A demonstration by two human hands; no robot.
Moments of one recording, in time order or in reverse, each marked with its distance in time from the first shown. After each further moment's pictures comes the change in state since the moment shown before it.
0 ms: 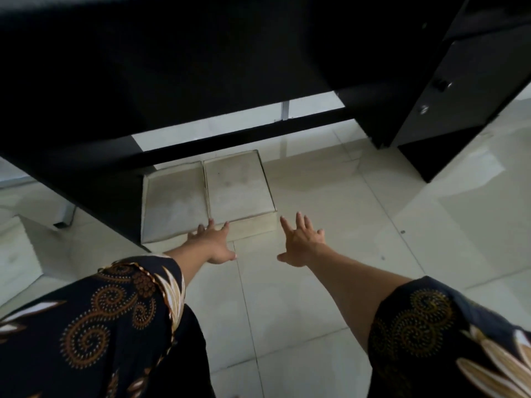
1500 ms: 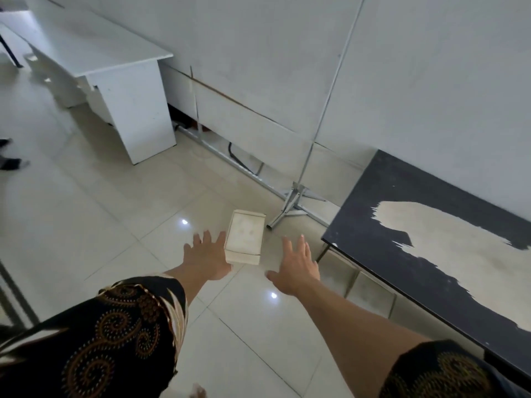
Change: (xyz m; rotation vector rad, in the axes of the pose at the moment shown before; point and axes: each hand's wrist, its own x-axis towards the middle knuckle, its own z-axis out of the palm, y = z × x) left_hand -0.595 -0.378 -0.122 -0.626 0.234 -0.656; right_hand -0.434 -0.470 -0.330 -0.176 0.095 -0.620
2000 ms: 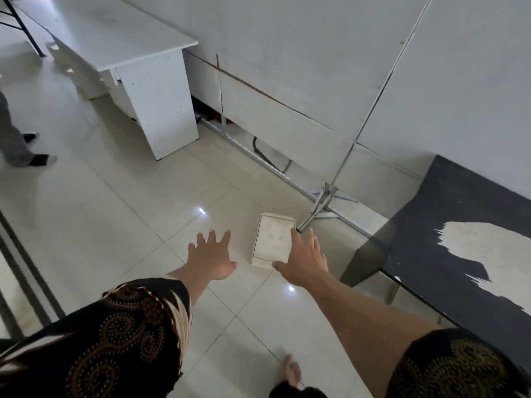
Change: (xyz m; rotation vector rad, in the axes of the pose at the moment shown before) left_hand 0.103 -0.115 -0.034 -0.014 -0.066 -0.066; right_hand 0.119 -0.120 0.008 0.016 -0.054 -0.015
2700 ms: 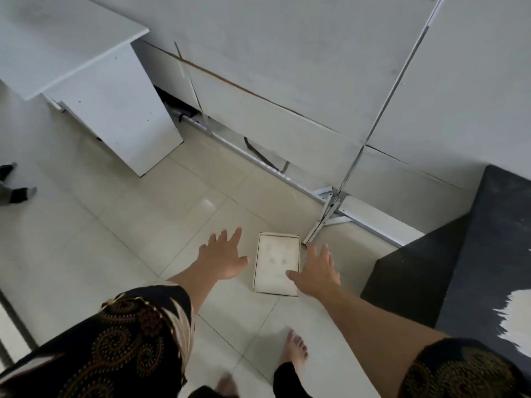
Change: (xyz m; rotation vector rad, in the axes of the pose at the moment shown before) left_hand 0.251 0.113 -0.128 0.040 -0.133 0.069; right_hand 0.273 0.071 -0.054 0.212 -0.163 0.190
